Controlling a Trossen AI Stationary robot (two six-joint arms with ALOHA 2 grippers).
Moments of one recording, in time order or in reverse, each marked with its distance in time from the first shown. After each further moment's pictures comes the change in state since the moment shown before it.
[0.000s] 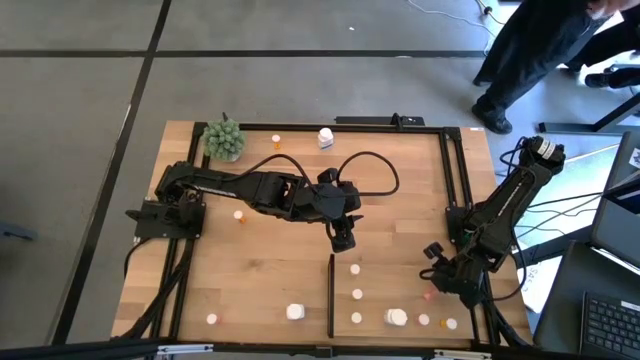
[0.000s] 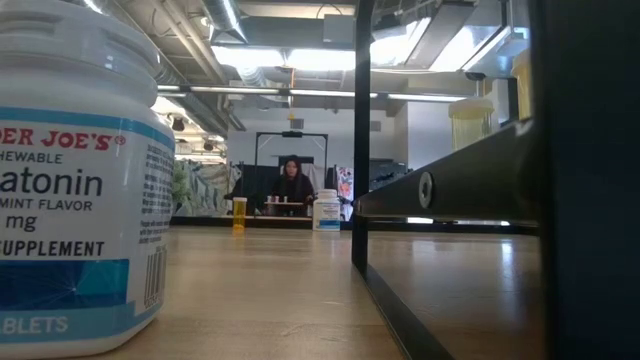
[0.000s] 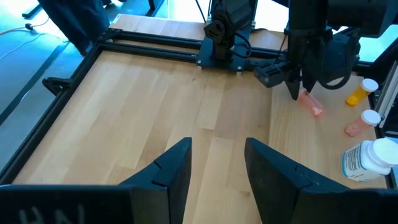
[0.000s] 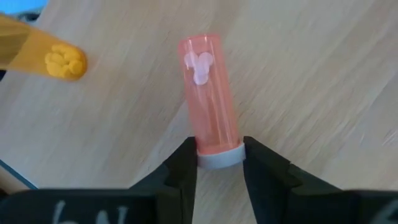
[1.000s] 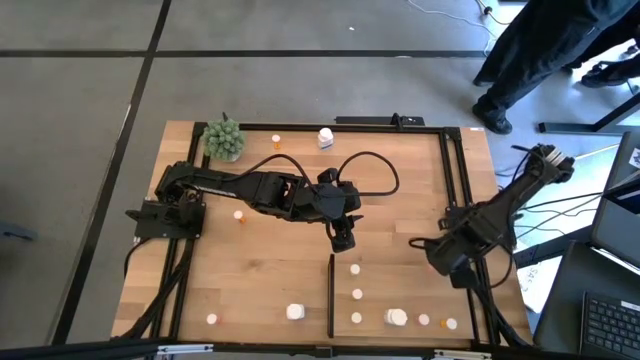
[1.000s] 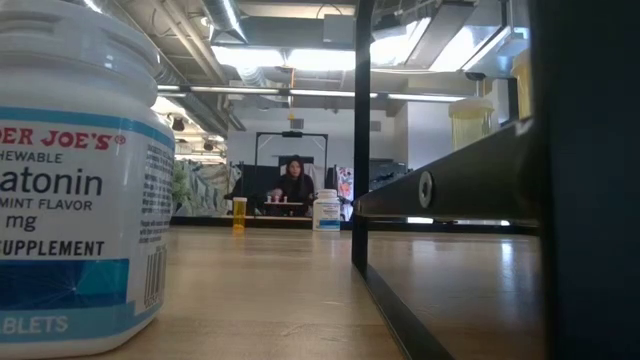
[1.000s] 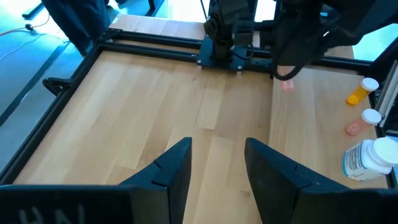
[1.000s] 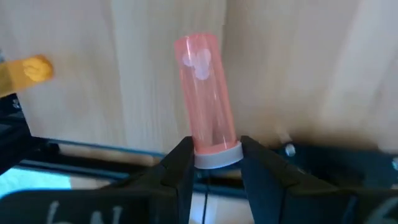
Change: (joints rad) left arm 0.000 0.000 0.000 -0.001 0.000 0.003; right arm -0.302 0.076 0.365 -0.659 -0.213 0.205
